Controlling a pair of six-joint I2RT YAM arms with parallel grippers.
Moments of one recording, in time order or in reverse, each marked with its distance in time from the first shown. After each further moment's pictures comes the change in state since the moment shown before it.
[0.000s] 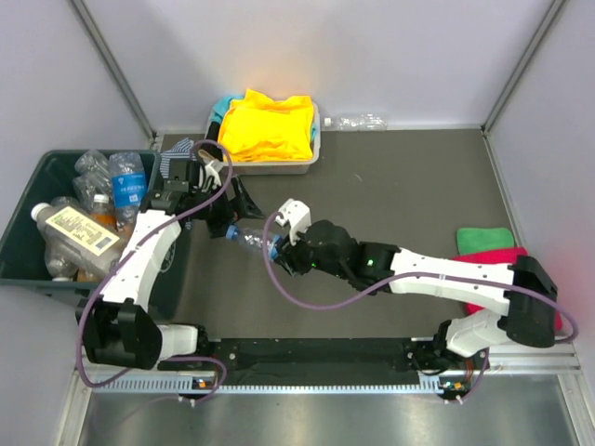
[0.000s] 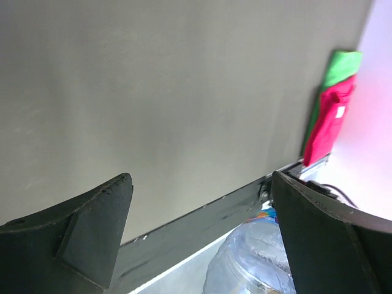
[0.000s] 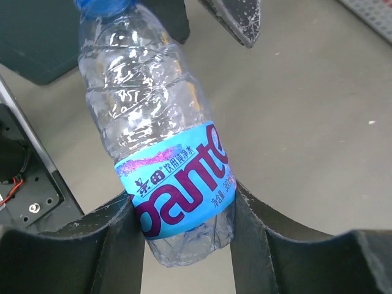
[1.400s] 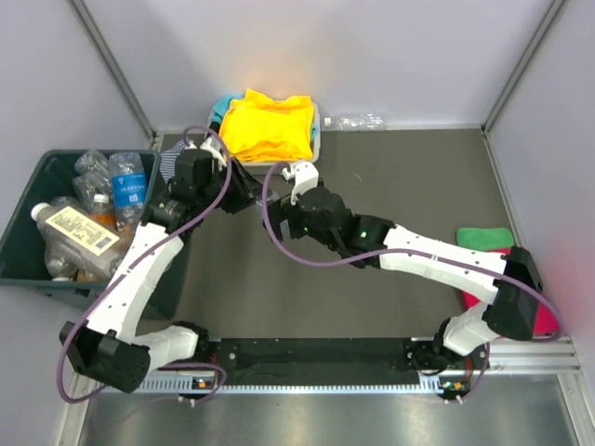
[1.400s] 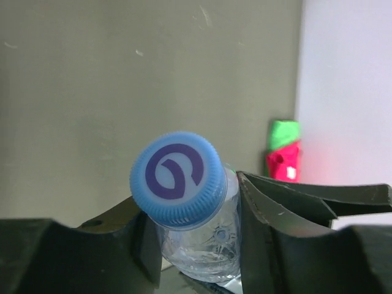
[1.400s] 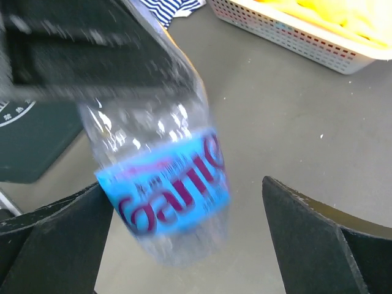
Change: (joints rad) left arm -0.213 -0.130 0.037 0.257 -0.261 -0.312; right arm -0.112 0.084 0.232 -0.078 0.129 0.138
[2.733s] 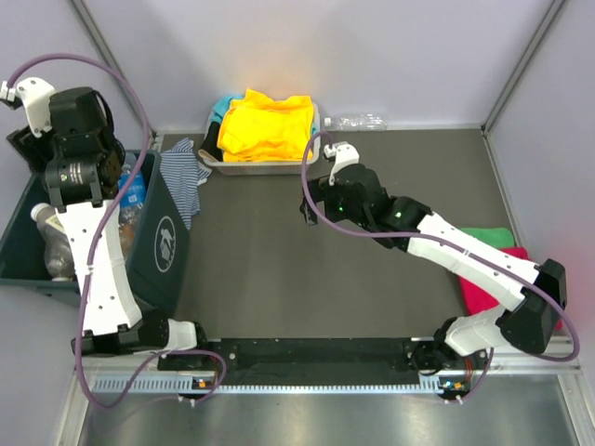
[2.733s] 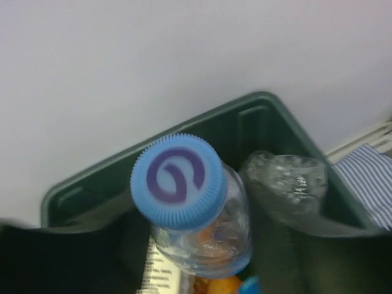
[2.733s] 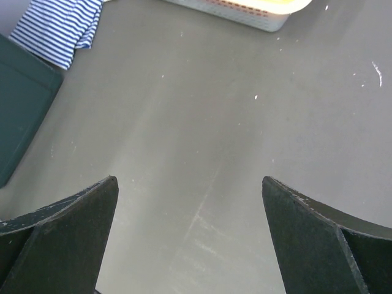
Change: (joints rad) left arm 0.473 0.202 0.825 -0.435 -1.270 0.648; right arm -0.203 -0.121 -0.005 -0.230 -0.089 0.065
